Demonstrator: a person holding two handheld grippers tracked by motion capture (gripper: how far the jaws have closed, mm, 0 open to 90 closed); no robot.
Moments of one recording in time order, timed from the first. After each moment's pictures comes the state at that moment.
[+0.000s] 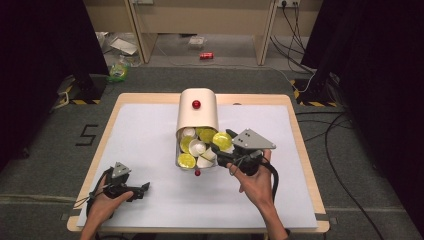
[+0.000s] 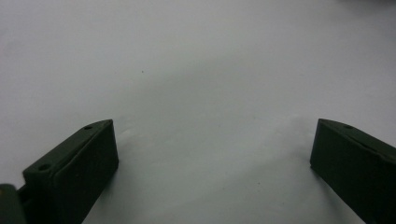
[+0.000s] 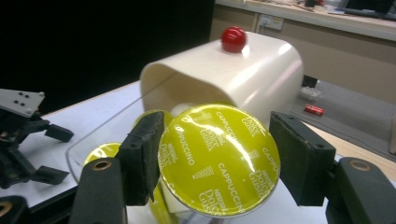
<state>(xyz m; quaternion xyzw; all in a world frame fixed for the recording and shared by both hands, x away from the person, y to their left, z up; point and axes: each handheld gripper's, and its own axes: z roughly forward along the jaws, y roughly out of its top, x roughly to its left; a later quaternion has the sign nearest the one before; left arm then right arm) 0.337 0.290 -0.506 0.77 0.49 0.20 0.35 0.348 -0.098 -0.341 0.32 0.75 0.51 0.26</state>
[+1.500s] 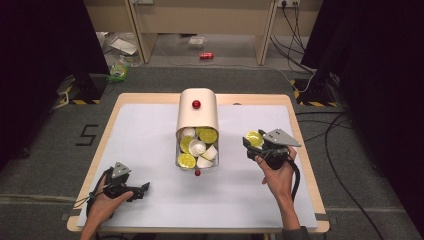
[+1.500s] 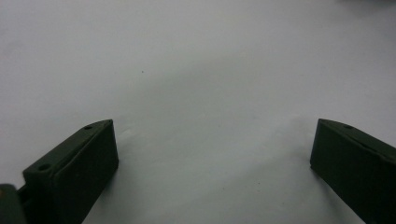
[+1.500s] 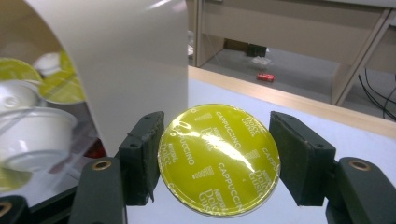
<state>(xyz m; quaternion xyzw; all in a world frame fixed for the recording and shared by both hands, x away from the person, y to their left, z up) 0.337 0.290 -0.506 0.77 0.49 0.20 0.35 0.386 -0.172 -0.389 0.42 0.72 0.47 0.29</state>
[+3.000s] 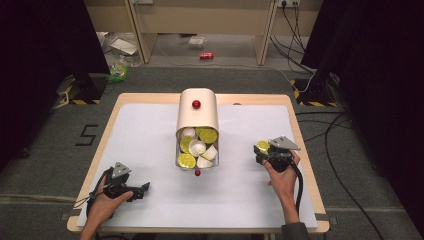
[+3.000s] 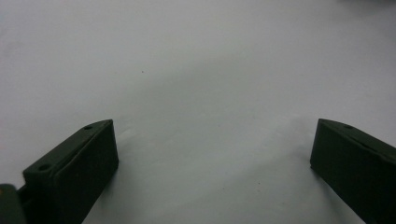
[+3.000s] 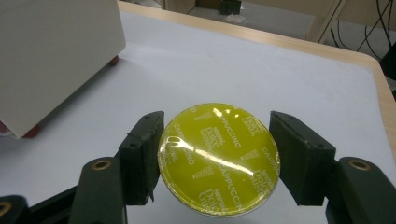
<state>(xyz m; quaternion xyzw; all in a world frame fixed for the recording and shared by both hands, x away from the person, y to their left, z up) 0.337 0.290 -0.506 0.77 0.49 0.20 0.35 0.410 -0.205 -0.451 0.47 0.73 0.40 0.29</state>
